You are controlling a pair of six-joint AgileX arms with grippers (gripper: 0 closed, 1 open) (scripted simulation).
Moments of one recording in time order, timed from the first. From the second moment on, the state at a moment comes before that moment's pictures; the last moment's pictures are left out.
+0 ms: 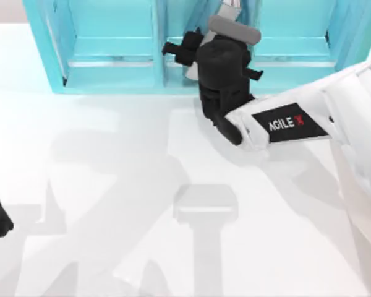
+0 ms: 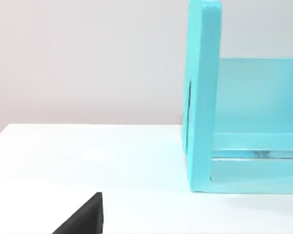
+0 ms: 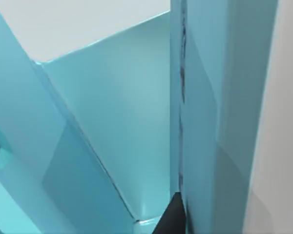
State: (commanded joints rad) left arm 0.00 0.00 0.00 0.00 0.00 0.00; right arm 0.57 2.54 1.64 0.76 0.55 0.48
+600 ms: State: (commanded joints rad) left arm 0.00 0.00 0.00 0.00 0.00 0.00; right arm 0.57 2.54 1.64 0.76 0.55 0.48
